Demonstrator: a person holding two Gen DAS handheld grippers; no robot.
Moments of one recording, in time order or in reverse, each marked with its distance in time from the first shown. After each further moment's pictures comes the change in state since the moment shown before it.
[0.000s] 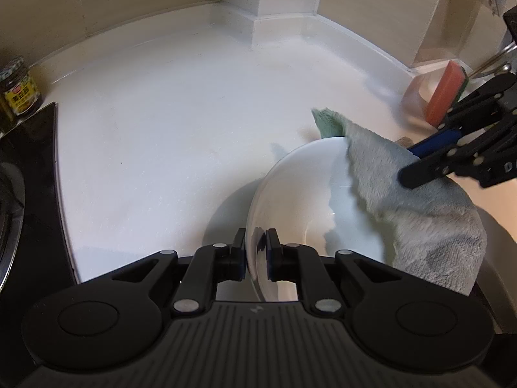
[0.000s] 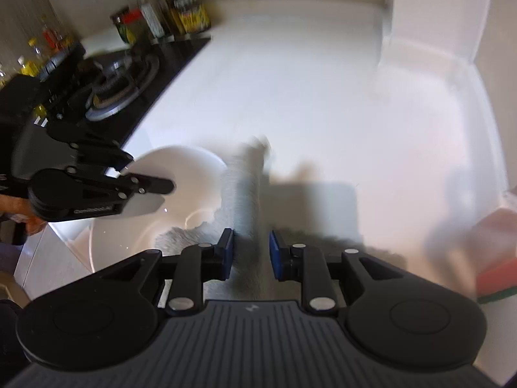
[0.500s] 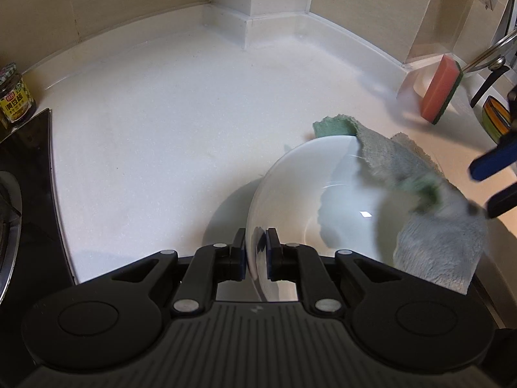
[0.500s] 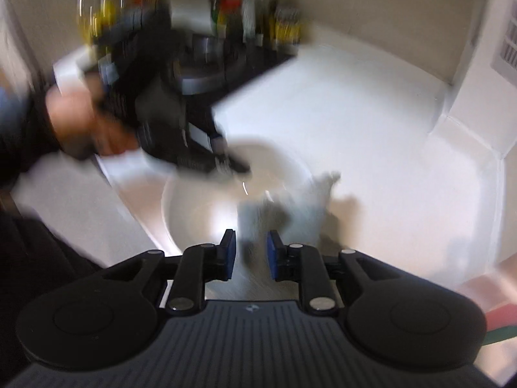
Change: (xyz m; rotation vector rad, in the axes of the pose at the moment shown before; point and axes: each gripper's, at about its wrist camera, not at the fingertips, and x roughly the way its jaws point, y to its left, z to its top) left arm -0.001 0.002 -0.001 0.057 -0.007 -0.032; right arm -0.082 0.030 -0.005 -0.149 -0.187 0.230
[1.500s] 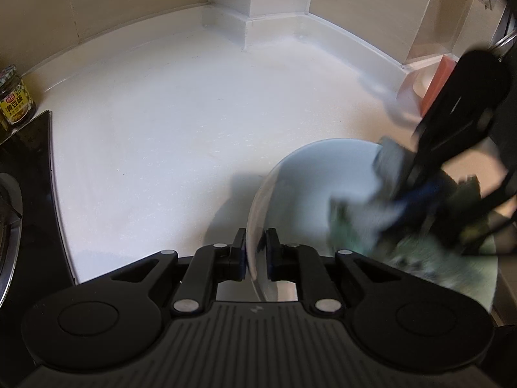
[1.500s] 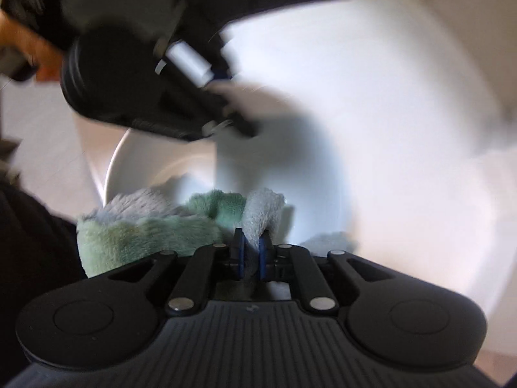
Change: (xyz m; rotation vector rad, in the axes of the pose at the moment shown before) left arm 0.002 0.005 0.002 -0.002 -0.006 0.000; right arm 0.108 0.041 0.008 -0.416 0.384 -0.261
